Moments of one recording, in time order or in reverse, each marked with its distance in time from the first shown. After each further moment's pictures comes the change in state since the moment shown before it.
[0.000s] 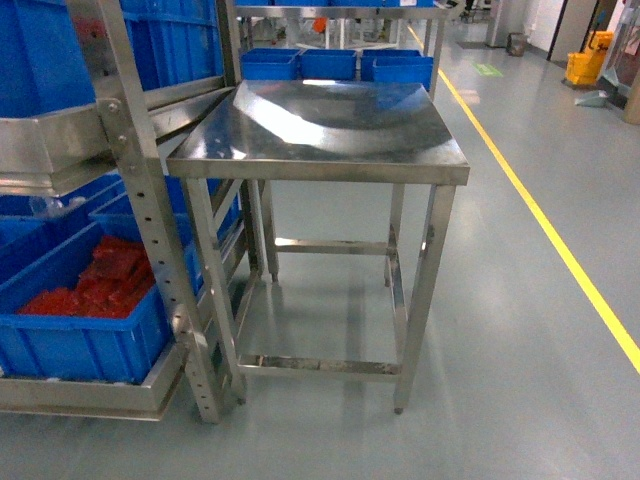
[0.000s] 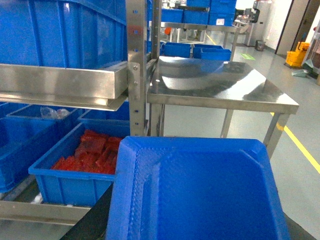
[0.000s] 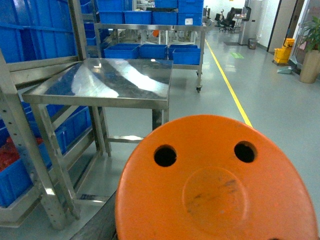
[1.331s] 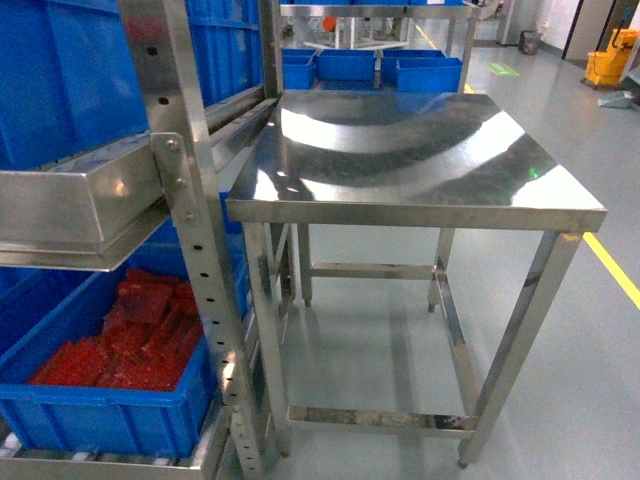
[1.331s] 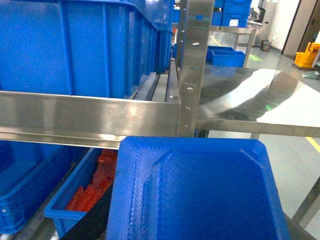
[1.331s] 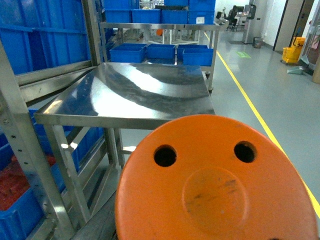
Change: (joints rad) left arm 0.000 0.000 0.000 -0.002 0.000 0.000; right arm 0.000 0.000 0.000 -0.004 0.002 0.000
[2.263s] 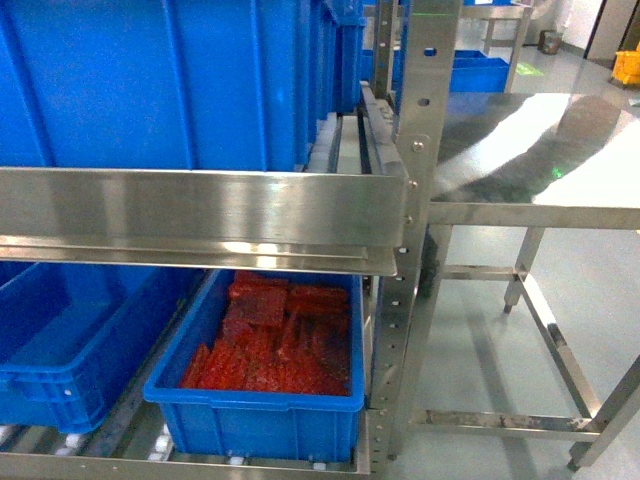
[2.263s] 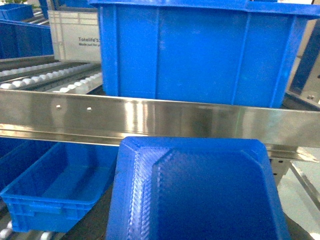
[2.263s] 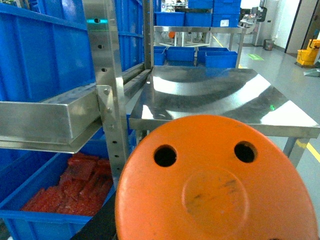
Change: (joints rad) left arm 0.000 0.000 0.000 0.001 -0.002 0.000; right arm 0.000 0.000 0.000 0.007 -0.002 0.000
